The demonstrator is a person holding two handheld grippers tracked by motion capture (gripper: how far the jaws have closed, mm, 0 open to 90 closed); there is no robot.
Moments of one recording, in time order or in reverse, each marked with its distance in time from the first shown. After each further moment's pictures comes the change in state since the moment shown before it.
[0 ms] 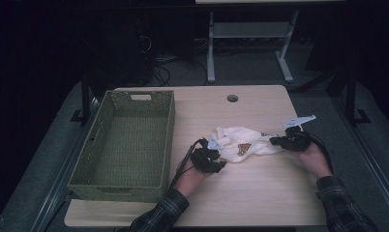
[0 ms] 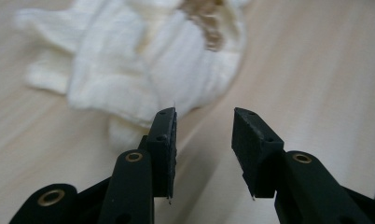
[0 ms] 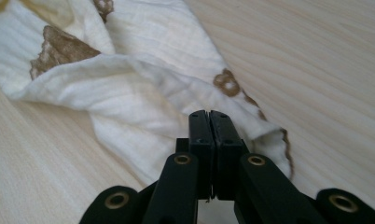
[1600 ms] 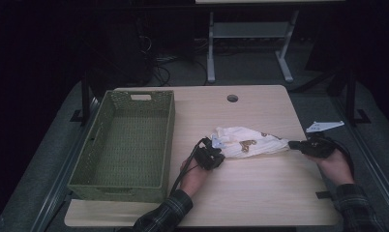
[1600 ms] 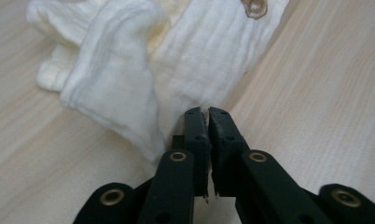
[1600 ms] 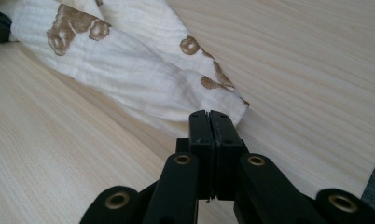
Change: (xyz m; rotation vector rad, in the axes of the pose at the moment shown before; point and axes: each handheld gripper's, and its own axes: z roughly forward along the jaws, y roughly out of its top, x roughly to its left) left arm 0.000 0.002 0.021 0.019 0.023 -0.009; right arm -0.015 -0.034 -0.050 -0.043 -0.026 0.067
